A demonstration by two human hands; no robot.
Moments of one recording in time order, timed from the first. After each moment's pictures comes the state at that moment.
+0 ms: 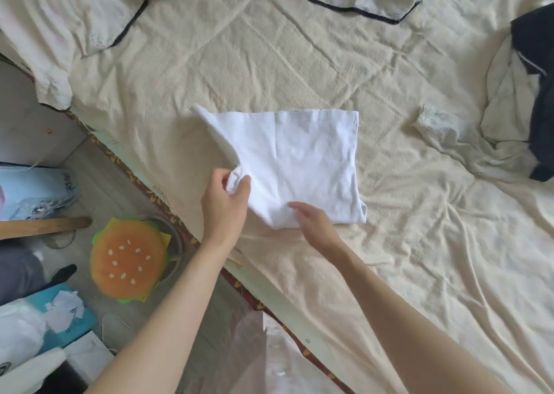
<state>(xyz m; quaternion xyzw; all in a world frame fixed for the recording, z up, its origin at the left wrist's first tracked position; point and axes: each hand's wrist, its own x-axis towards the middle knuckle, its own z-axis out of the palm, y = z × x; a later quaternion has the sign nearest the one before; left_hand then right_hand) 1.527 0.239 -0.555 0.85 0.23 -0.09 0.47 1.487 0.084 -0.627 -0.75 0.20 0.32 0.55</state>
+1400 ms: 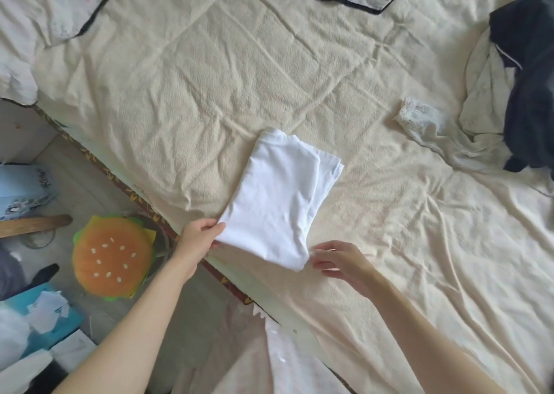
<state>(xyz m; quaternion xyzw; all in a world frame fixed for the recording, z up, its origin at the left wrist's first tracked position) 1.484 0.289 -0.622 0.73 0.36 -0.36 0.46 1.429 0.009 -0.611 -0.57 0.40 0.45 0.55</state>
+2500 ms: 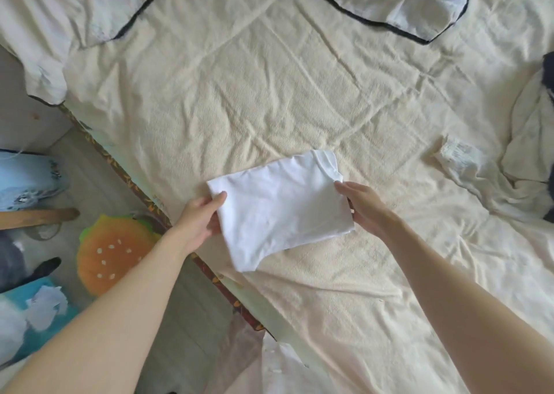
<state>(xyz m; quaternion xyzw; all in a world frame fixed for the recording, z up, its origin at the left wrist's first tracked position) 1.570 0.319 -0.624 0.58 0.45 -0.33 0.60 1.585 0.021 -0.645 -0.63 0.34 0.37 0.59</state>
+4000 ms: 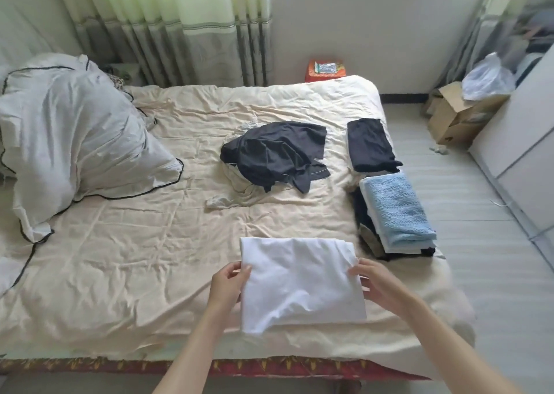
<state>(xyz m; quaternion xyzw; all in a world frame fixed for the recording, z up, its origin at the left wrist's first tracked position) 1.253 0.087 -0.344 0.76 -0.01 -0.38 0.53 1.053 -0.127 -0.353 -0.49 0.46 0.00 0.74</state>
